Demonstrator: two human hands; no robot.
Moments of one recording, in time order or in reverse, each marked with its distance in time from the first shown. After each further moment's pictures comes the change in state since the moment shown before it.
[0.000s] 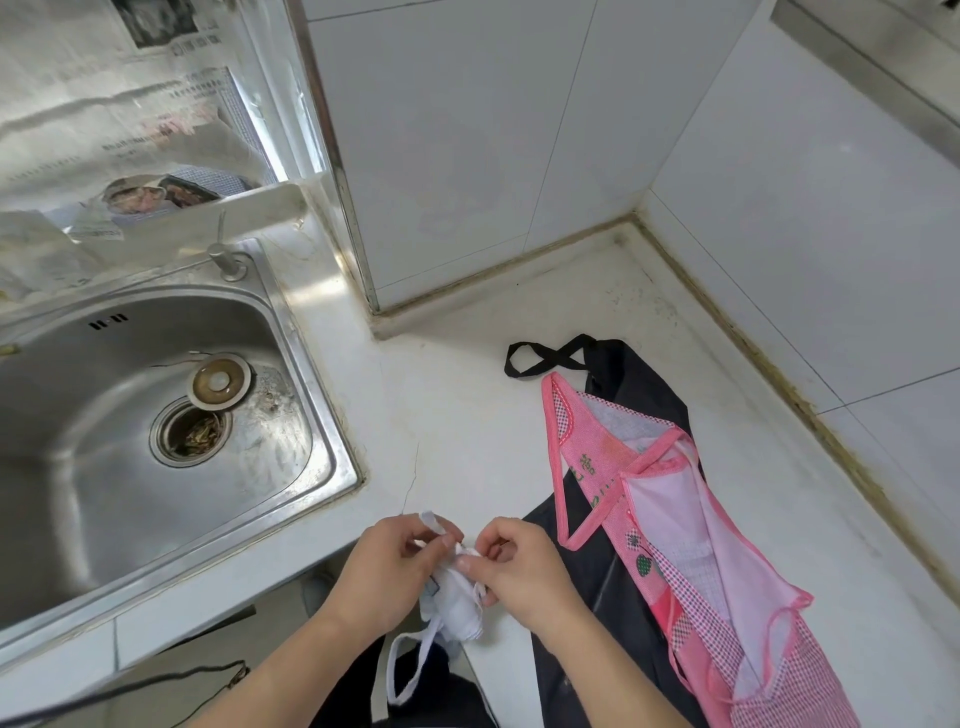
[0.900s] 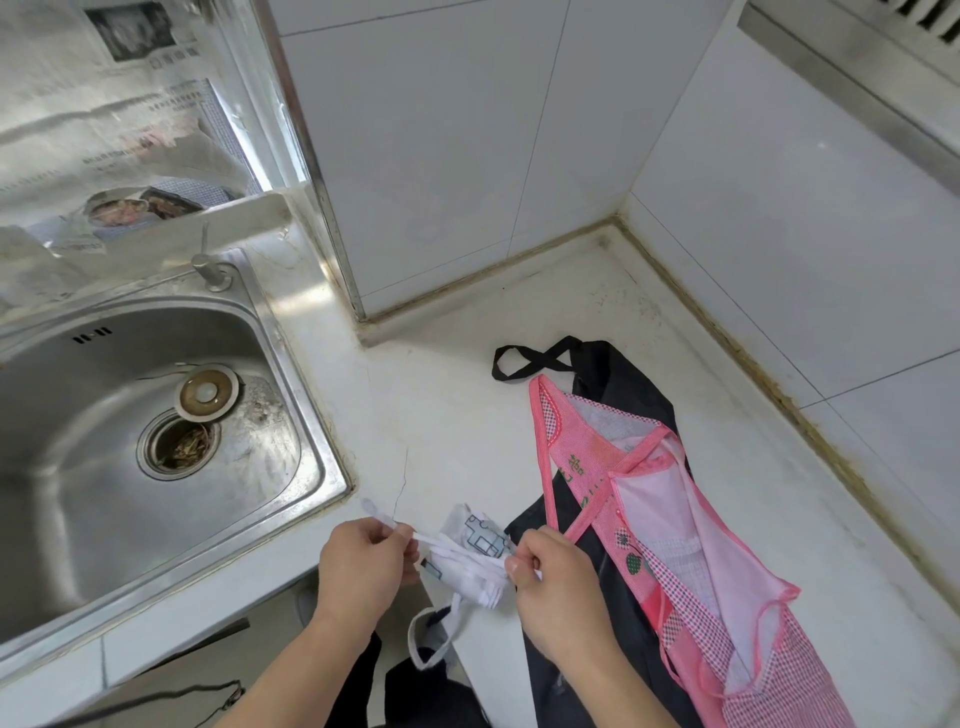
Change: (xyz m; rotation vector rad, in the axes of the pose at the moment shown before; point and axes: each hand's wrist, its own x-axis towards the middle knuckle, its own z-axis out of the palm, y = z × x) left_hand 0.010 -0.003 0.006 -0.229 0.344 -0.317; right_hand -0.032 0.009 -0.030 -0.448 0.308 -0.202
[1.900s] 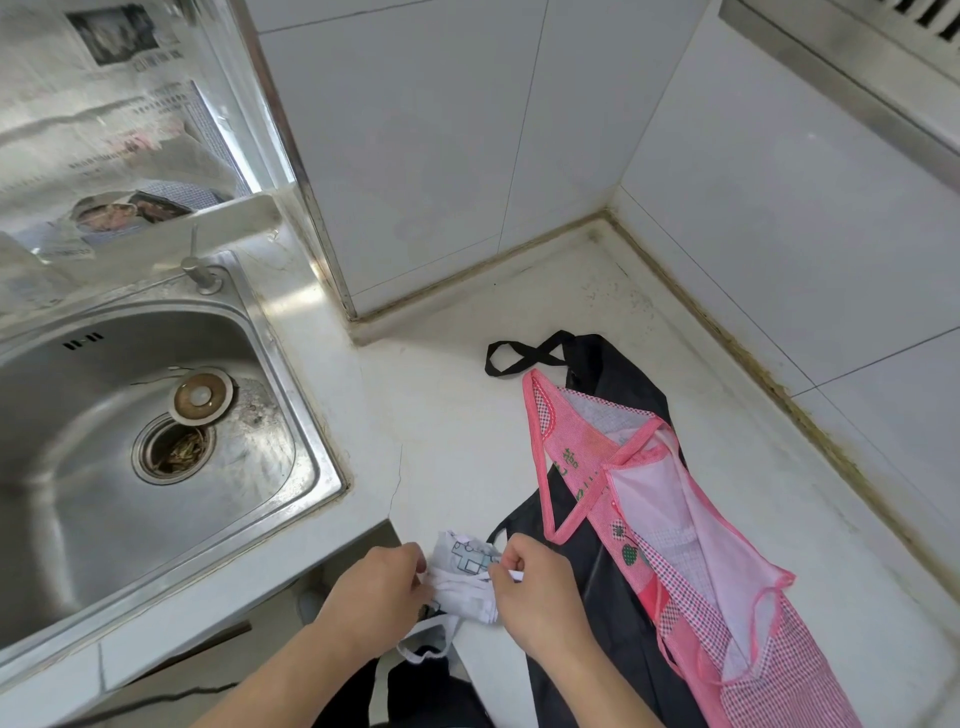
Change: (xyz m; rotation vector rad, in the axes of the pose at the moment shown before) left_hand 0.011 -0.033 0.004 0.945 -0.331 0.432; right_hand -0.005 0.003 0.019 0.121 -0.064 0.124
